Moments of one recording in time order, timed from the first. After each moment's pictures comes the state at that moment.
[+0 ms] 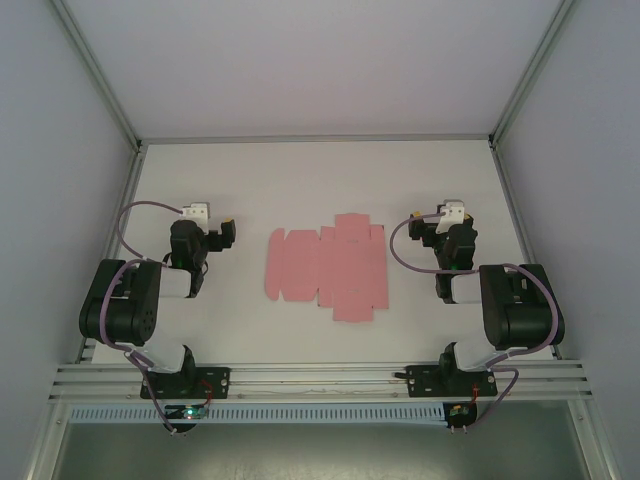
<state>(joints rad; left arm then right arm) 0.01 1.58 0.42 0.77 0.05 -0.03 -0.01 1.54 0.34 0.95 0.01 0.01</state>
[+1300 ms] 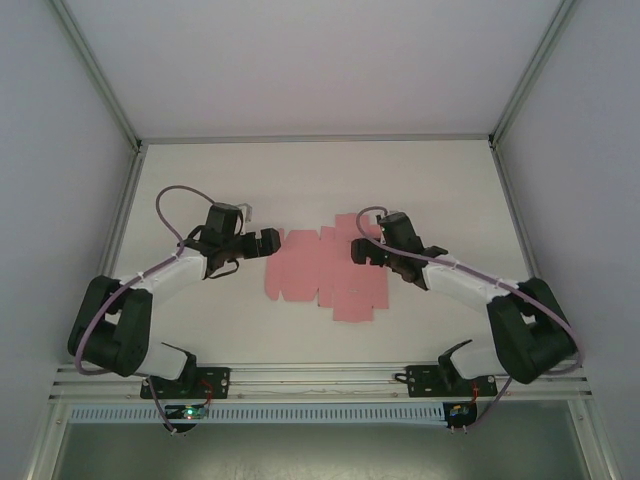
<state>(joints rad) -0.28 1.44 0.73 -0.14 0.29 -0.47 0.47 1.42 0.66 -0.13 0.03 0.43</state>
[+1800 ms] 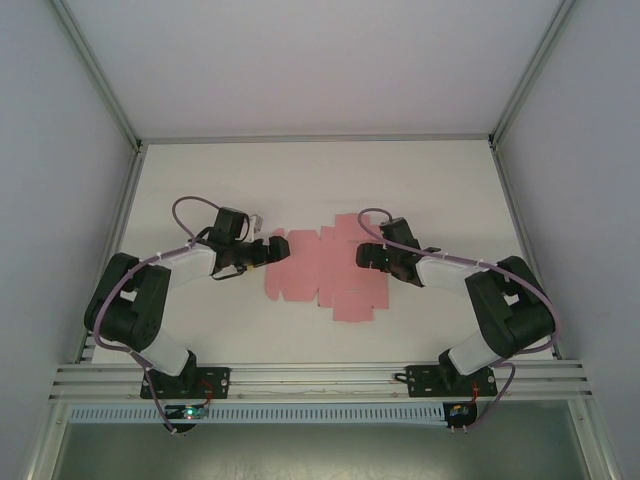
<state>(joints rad) -0.27 1.58 0.73 -0.09 0.53 -0.56 0.41 1.54 0.62 -0.03 0.00 0.53</state>
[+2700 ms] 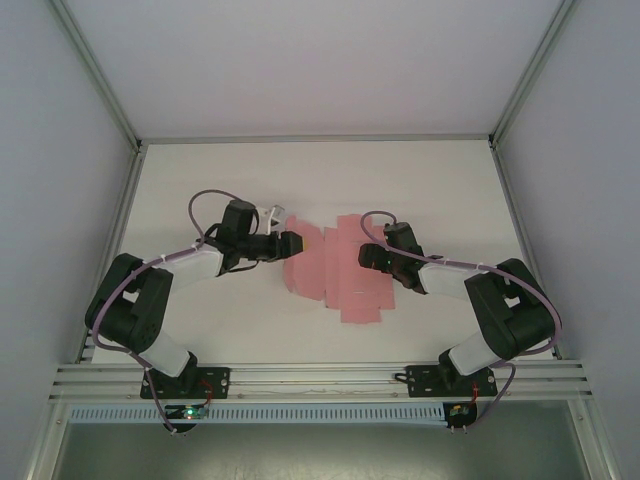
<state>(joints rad) -0.36 1.58 0.76 0.11 0.79 -0.63 0.41 1.54 0.55 0.11 0.01 0.55</state>
